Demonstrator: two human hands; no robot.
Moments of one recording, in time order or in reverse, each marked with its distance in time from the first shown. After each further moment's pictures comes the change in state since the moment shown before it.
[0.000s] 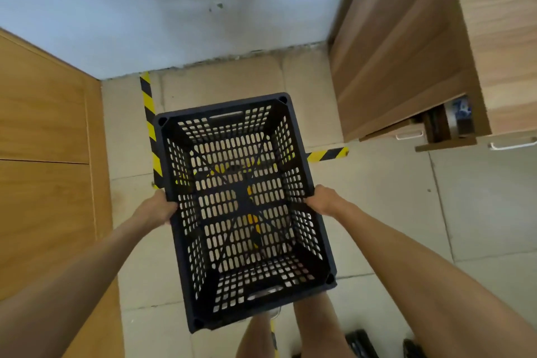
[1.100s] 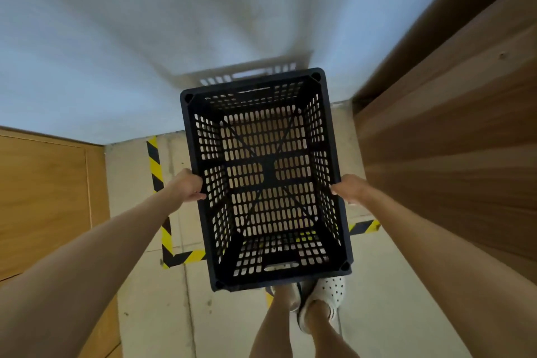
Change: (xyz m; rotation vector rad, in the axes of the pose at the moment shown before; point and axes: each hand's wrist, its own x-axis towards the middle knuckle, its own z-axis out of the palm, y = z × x) left_hand 0.187 0.253 -0.205 -0.406 -0.073 -0.004; right_hand 0.186 -0.181 -0.220 0.172 0.102 0.087
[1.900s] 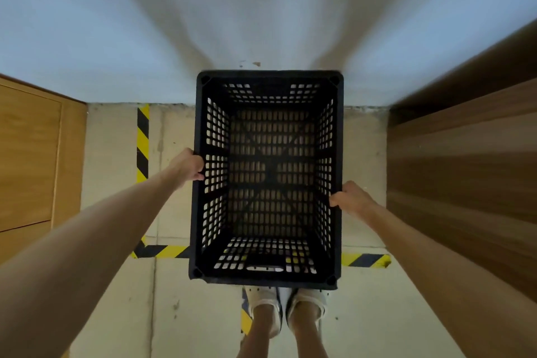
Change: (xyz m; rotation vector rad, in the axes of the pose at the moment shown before) left_hand 0.149 -0.010 0.042 -0.107 0.085 -0.080; right_hand 0.141 -0.021 0.033 -0.088 -0.065 -0.007
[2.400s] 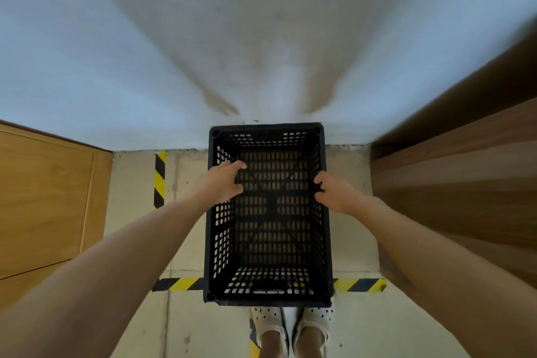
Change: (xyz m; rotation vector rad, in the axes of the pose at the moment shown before) left_hand -0.131 0.091 -0.025 0.771 -0.004 0.615; right_hand -0.109 -0.081 -0.077 -0.372 0.080 -0.424
